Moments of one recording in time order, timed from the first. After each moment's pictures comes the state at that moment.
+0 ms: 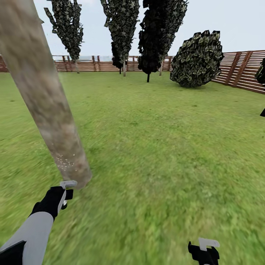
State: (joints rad) left arm -0.79 0.08 0.45 -0.56 -0.40 0.55 0.02; right arm -0.47 -0.04 -0.61 -0.11 0.57 -0.34 -0.27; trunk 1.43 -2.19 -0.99
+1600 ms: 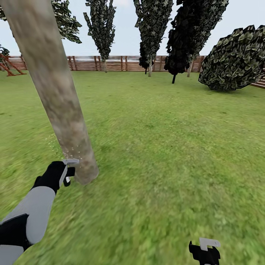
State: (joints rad) left arm -0.99 0.11 0.34 -0.56 -0.35 0.68 0.00; right arm -0.47 -0.05 -0.61 -0.11 0.57 -0.34 -0.27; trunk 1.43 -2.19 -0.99
